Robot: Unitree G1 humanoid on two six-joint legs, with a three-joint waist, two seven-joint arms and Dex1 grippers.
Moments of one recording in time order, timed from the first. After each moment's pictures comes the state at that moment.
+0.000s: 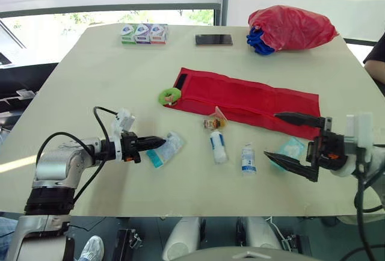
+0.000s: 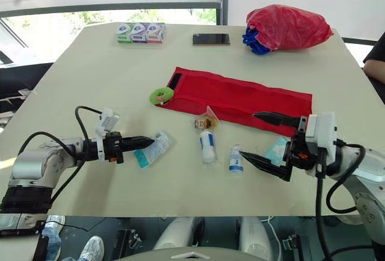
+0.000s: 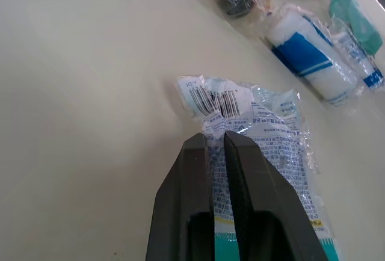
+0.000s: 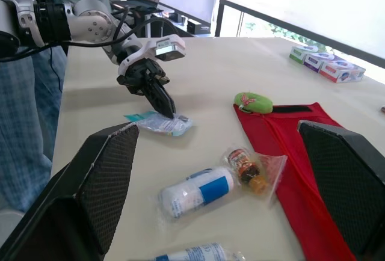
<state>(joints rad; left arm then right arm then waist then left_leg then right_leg) -0.28 0.77 0.16 0.08 -0.62 0.87 -1.08 0.02 -0.72 -0.21 -0.67 0.77 0.39 0.87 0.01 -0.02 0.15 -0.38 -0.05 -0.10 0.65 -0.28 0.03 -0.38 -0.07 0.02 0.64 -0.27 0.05</state>
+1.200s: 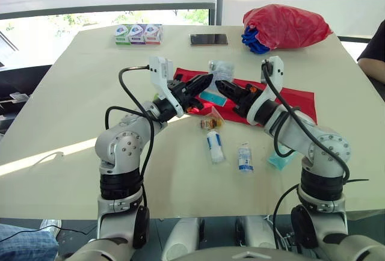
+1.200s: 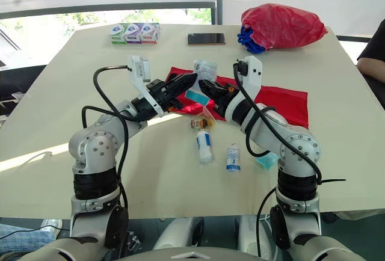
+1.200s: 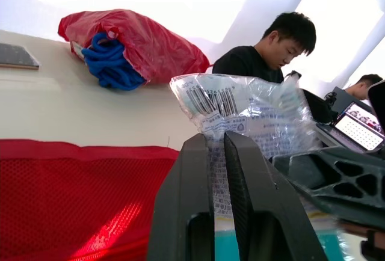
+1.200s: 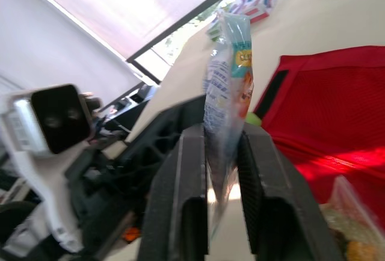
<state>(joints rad) -0.51 0.25 0.19 -0.31 -0.79 0.88 -0.38 -0.56 -0.07 -0.08 -0.41 1.33 1.00 -0.44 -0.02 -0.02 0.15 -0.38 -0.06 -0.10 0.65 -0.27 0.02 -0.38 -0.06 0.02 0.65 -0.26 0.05</state>
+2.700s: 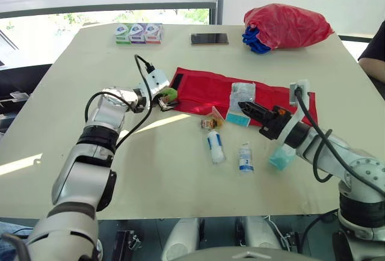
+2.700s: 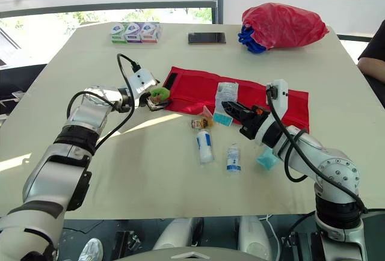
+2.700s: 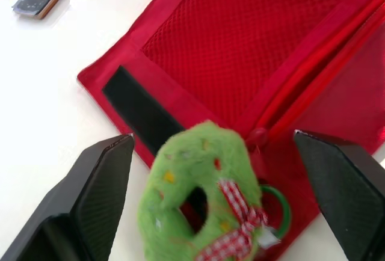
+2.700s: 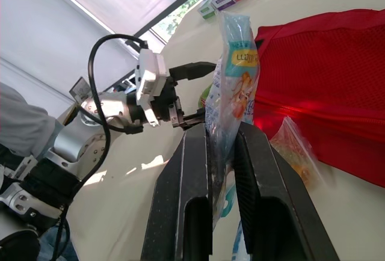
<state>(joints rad) -0.96 0.58 -0.24 0.96 0.07 -0.14 -0.84 -0.31 -0.37 -0.10 -0.54 1.53 0.91 -0.29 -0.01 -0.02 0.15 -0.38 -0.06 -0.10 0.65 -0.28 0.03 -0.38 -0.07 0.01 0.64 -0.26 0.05</state>
